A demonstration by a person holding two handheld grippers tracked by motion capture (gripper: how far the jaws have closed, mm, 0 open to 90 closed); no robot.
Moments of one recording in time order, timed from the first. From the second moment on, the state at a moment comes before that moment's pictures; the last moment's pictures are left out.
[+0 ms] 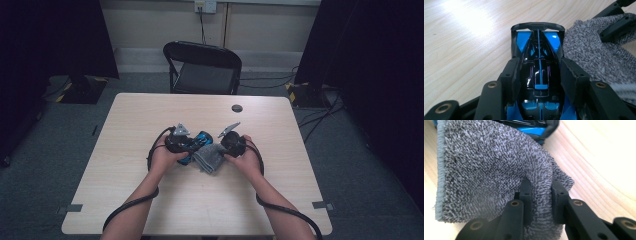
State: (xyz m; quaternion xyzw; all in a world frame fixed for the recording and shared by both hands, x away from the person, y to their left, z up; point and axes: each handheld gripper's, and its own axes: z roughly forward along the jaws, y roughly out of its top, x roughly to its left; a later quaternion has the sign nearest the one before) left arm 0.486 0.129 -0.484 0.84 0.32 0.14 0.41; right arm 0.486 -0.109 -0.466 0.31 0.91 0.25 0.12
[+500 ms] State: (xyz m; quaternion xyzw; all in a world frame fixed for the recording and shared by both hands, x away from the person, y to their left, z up) left arm 0.485 0.129 -0.485 0.84 0.33 0.13 0.41; right arm 0.499 -0.127 -0.465 0.34 0.90 0.24 0.15
